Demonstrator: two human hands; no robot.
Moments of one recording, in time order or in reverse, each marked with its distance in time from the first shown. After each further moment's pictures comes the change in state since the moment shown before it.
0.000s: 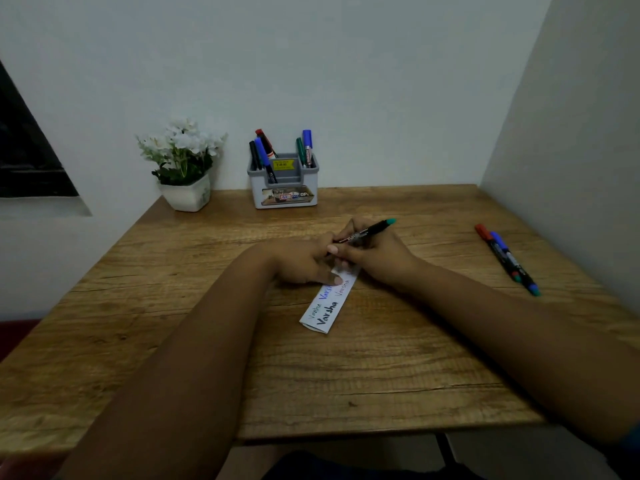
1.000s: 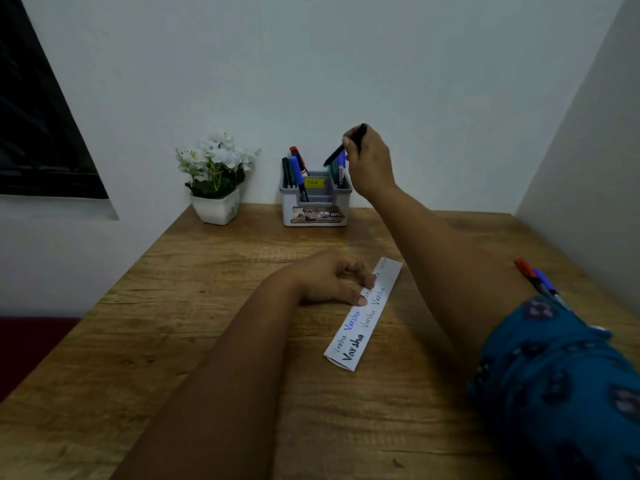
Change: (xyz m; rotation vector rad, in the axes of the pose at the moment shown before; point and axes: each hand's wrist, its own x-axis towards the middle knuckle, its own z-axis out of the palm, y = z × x) left_hand 0.007 -0.030 -0.002 -0.309 0.145 0.138; right_hand 0.194 -0.045 0.003 -0.229 0.500 -0.259
